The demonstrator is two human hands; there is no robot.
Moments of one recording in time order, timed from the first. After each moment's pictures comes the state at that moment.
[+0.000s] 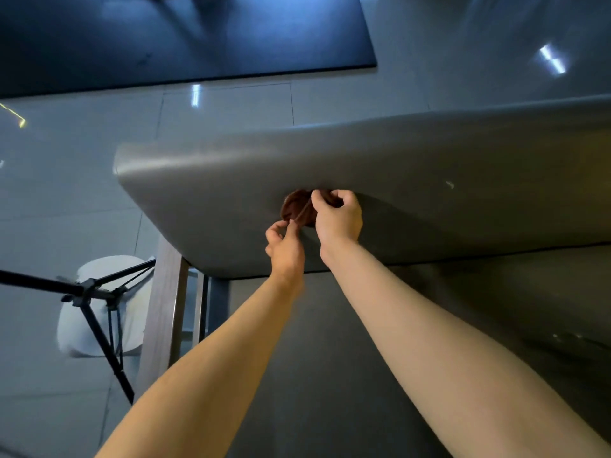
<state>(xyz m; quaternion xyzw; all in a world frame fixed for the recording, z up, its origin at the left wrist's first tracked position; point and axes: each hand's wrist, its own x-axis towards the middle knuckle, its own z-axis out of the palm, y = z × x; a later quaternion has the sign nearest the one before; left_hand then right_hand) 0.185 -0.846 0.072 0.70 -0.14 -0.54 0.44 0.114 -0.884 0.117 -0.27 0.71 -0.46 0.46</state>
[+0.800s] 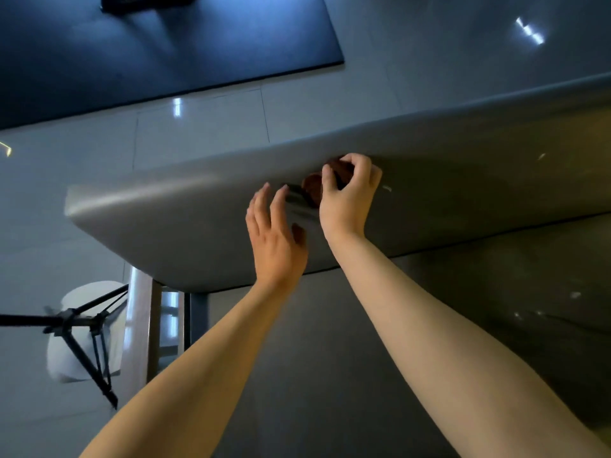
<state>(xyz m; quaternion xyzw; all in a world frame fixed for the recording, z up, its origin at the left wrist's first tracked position) 0.116 -0.849 0.135 0.67 -0.66 -0.15 0.32 0.008 -0.900 0.172 -0.39 0.66 -0.57 0.29</state>
